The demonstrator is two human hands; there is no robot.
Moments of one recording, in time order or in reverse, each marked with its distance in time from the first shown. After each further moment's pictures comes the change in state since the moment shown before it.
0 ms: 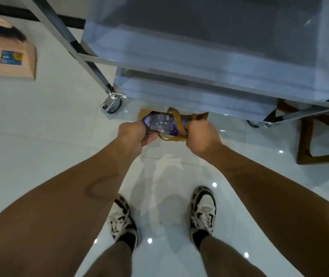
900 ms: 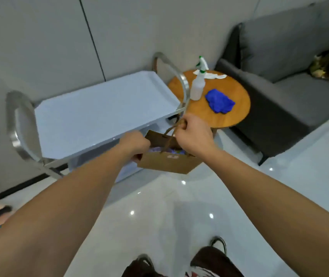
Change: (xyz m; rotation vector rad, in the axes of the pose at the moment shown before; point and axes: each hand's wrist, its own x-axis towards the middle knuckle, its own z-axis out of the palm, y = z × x) left_hand -0.527 0.145 -0.016 1.595 -0.438 0.898; right_hand -0.474 -0.088 -0.319 0.597 0.888 0.474
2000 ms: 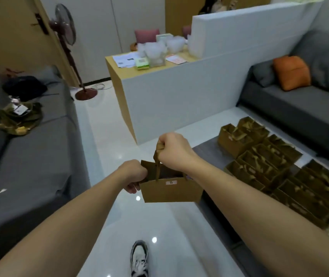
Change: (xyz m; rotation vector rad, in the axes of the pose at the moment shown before) left_hand -0.213 0.705 0.562 0.905 -0.603 0.991; right_hand -0.236 0.561 -0.503 0.098 0.809 1.011
